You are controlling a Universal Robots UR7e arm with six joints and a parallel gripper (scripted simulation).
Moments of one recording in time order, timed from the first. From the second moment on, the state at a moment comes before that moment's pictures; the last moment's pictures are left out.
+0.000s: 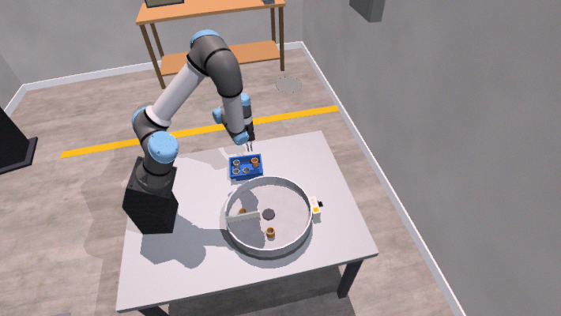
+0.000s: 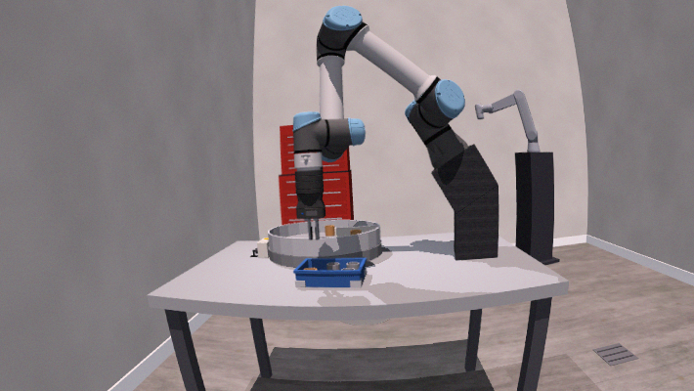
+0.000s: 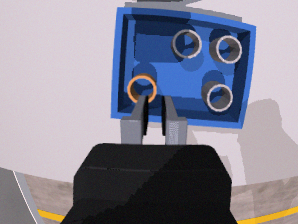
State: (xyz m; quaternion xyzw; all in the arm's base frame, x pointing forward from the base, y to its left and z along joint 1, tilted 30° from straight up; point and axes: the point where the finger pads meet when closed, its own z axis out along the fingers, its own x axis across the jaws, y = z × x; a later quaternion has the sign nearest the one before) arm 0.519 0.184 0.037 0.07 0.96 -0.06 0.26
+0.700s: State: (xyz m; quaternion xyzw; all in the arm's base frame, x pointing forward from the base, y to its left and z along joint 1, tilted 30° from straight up) arm 0.521 0.184 0.038 0.07 0.96 -0.06 0.25
